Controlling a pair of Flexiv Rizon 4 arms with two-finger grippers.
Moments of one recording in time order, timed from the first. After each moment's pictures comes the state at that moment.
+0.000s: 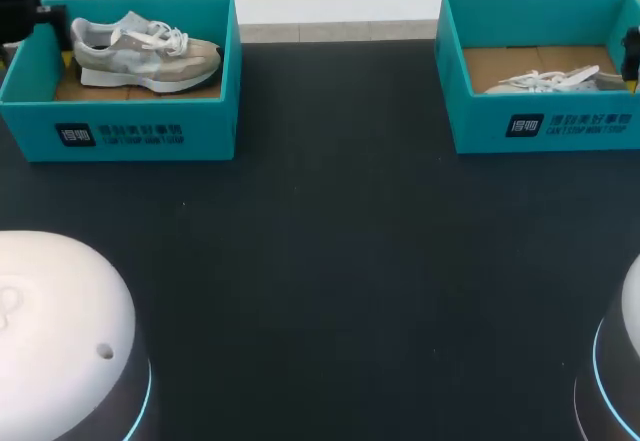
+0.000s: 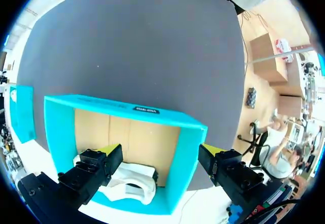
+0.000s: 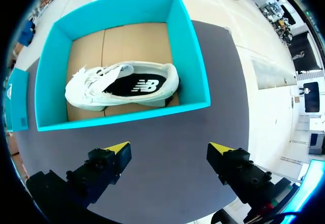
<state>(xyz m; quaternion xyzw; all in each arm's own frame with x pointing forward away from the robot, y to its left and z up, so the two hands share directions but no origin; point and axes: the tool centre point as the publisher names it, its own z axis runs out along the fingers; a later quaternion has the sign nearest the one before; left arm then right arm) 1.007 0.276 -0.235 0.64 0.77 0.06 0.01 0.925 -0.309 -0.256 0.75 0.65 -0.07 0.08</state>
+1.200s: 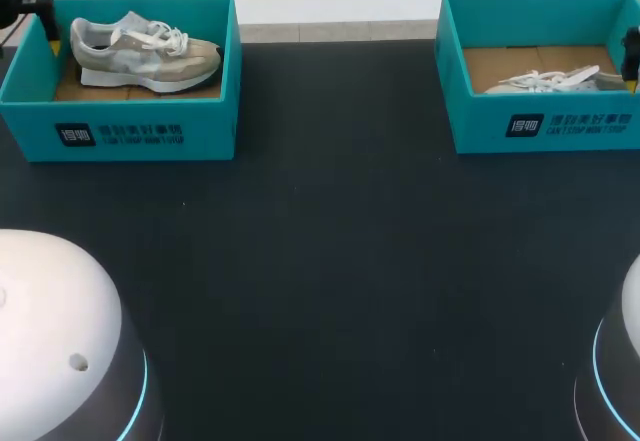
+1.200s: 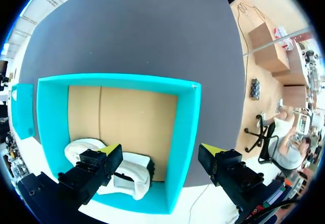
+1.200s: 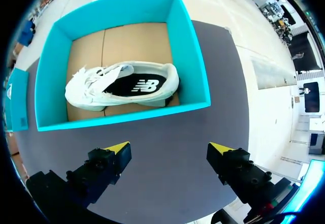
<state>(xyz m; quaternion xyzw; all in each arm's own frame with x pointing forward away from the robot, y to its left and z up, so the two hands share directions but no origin) 1.068 0.310 -0.254 0.67 0.74 0.04 0.01 0.925 -0.309 -0.256 0.75 0.65 -0.07 0.08</state>
